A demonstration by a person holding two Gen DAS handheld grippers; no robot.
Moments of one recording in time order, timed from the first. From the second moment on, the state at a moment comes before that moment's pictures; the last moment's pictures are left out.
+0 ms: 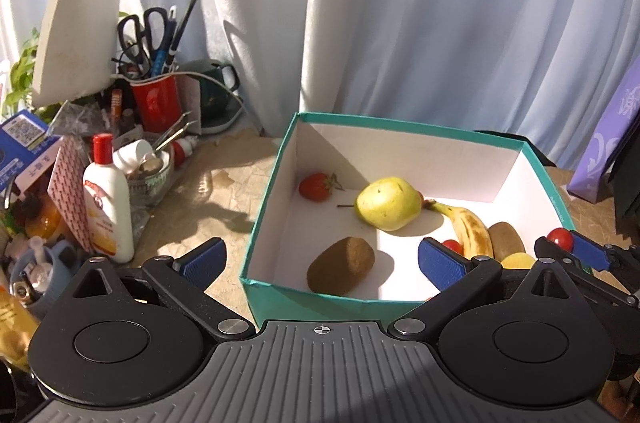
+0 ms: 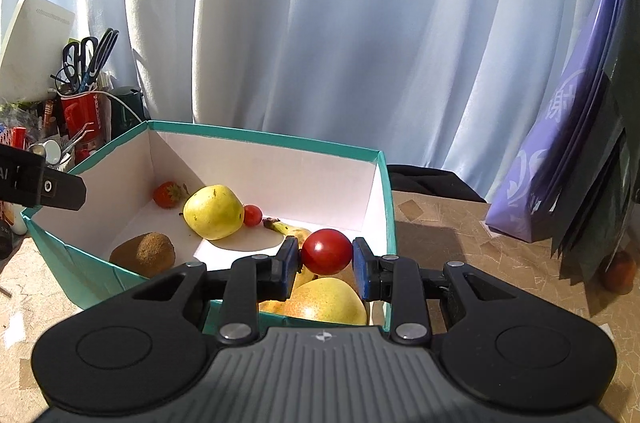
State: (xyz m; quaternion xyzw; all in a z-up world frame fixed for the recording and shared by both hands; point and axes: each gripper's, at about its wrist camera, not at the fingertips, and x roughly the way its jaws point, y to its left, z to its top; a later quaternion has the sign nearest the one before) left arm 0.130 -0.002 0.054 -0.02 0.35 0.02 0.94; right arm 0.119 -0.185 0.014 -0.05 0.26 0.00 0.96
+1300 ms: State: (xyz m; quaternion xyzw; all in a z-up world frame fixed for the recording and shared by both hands) left arm 0.137 0.008 0.051 -0.02 0.37 0.04 0.93; right arm 0.173 -0.177 -0.013 -0.10 0.32 -0.01 0.94
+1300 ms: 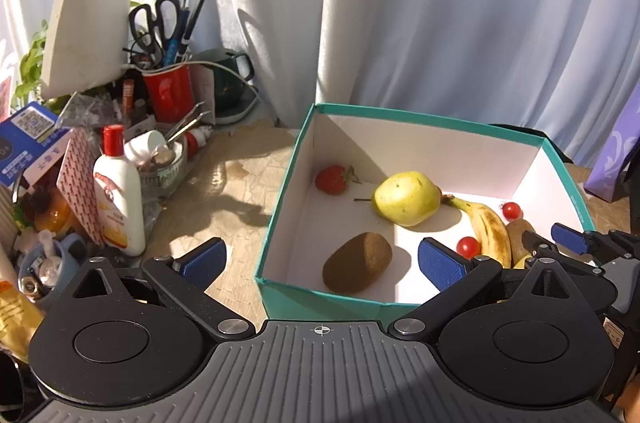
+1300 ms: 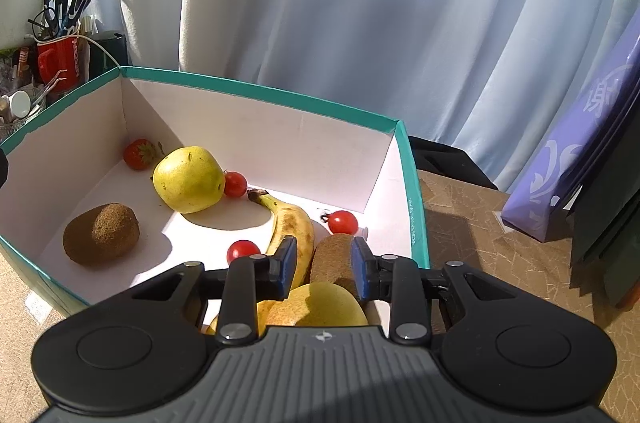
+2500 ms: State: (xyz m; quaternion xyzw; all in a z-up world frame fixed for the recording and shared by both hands) left arm 0.129 0.003 0.053 -0.02 0.37 0.03 0.93; right arm 0.149 -0.173 0.003 -0.08 0.30 0.00 0.95
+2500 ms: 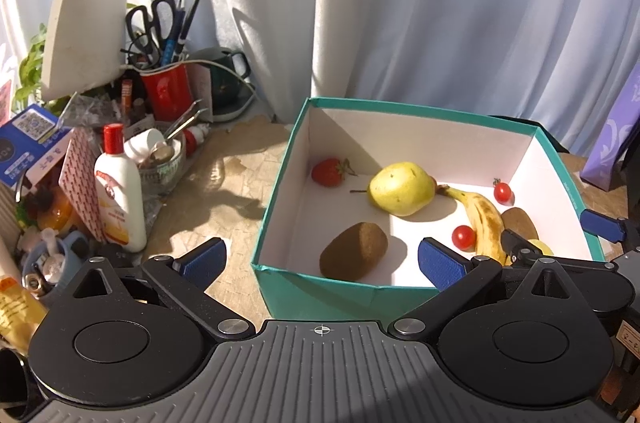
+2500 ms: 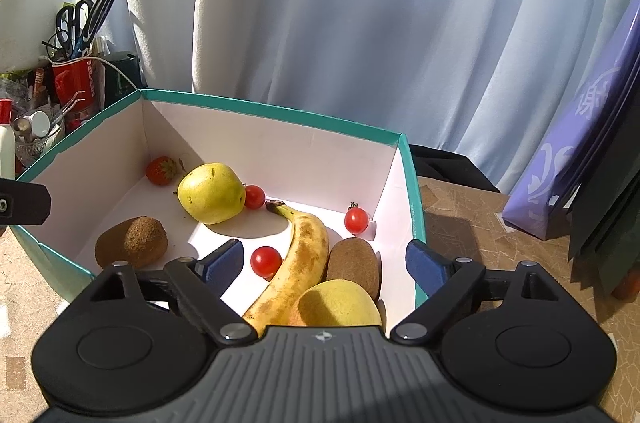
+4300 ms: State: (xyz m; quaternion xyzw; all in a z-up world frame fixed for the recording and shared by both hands) left arm 0.039 0.003 0.063 0.00 0.35 0.02 0.94; right arm 0.012 -0.125 0.057 -0.05 0.35 -0.07 0.93
